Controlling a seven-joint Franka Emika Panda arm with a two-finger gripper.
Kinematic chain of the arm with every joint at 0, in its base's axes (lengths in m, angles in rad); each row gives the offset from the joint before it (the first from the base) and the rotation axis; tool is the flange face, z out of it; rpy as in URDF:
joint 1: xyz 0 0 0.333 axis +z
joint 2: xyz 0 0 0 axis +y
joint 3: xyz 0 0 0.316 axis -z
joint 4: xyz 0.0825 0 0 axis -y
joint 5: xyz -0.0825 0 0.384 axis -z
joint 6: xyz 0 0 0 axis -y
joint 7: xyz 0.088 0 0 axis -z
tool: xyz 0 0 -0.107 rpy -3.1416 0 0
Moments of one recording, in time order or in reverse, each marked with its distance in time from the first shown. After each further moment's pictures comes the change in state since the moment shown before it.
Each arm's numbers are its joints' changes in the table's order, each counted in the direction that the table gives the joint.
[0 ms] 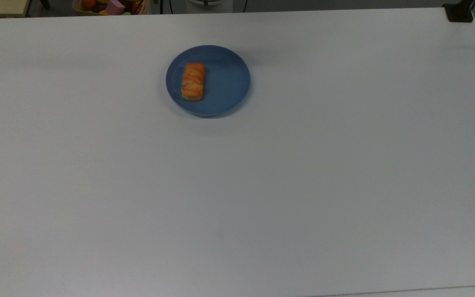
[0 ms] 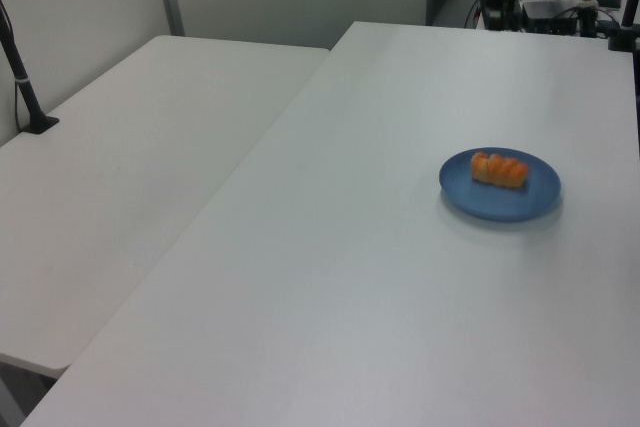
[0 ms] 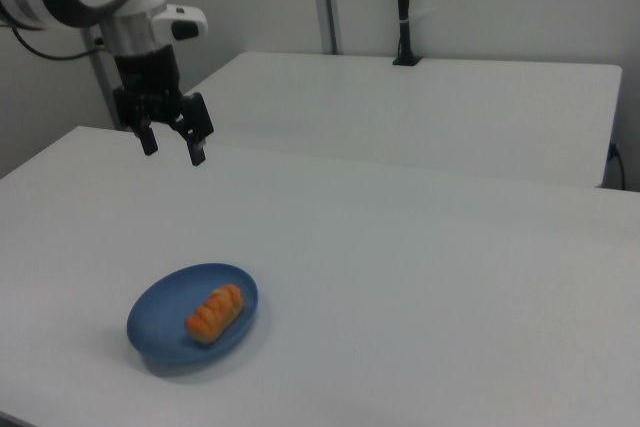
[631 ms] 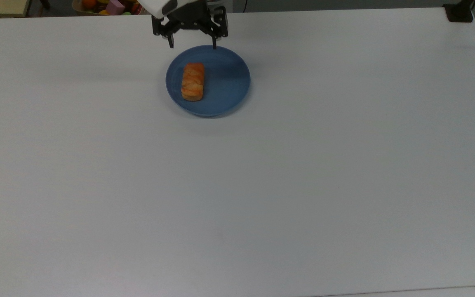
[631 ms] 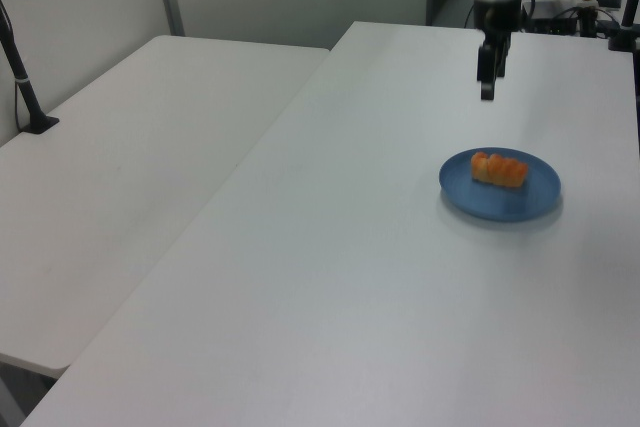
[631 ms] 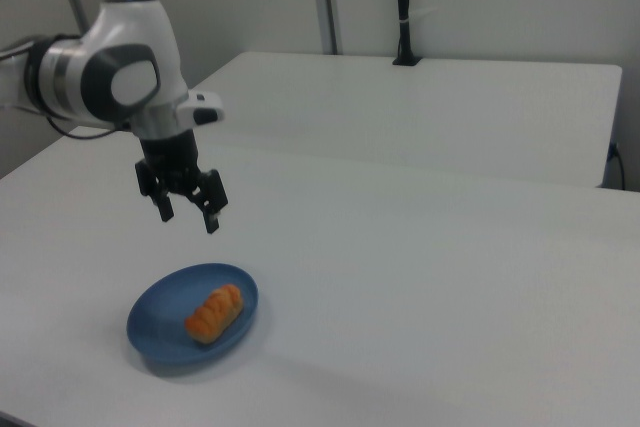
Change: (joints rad) arm 0.013 0.022 -0.008 -0.285 0.000 0.275 0.000
